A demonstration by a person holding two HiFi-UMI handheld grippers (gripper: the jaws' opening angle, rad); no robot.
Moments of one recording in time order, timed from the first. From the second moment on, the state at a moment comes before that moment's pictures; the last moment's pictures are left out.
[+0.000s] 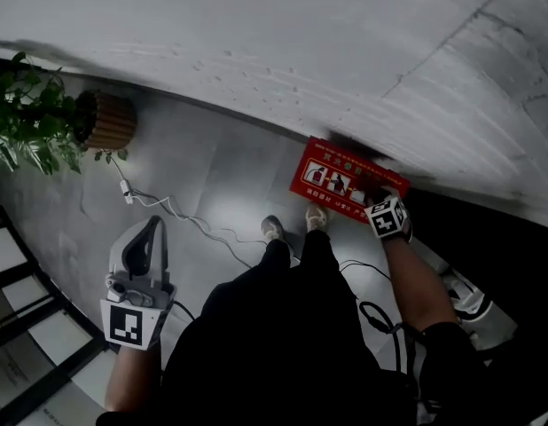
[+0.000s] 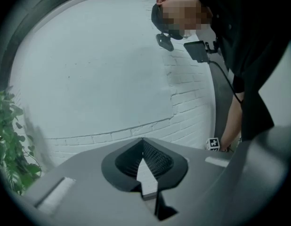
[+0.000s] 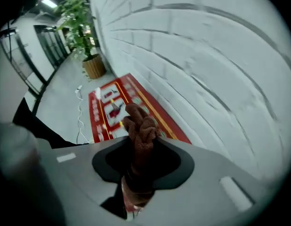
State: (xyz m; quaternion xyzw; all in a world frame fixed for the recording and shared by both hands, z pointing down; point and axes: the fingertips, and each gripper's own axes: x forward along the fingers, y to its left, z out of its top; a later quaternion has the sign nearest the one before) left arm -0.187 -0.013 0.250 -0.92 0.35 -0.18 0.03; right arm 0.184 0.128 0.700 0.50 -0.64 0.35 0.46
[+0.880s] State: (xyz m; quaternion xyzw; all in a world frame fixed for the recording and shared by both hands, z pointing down) left arm -0.204 0.009 0.249 -0.91 0.36 -0.19 0.02; right arm 0.157 0.156 0.726 0.43 -0.67 0.35 0.50
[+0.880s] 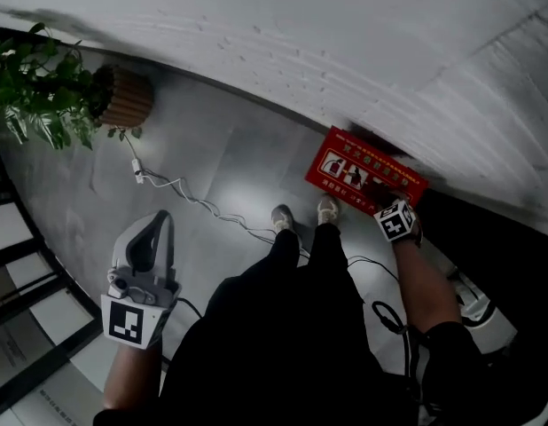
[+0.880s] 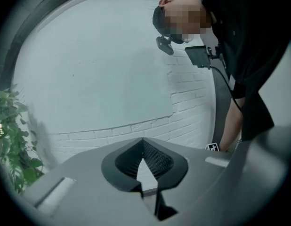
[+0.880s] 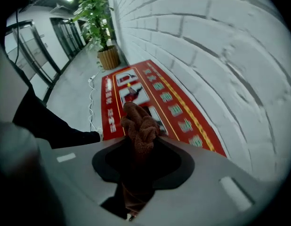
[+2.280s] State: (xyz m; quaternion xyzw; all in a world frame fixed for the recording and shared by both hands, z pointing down) left arm -0.112 -0.020 0.266 -0.97 0.23 -0.09 -0.01; right arm 0.199 0.117 0.520 0.68 -0.65 0.26 0.22
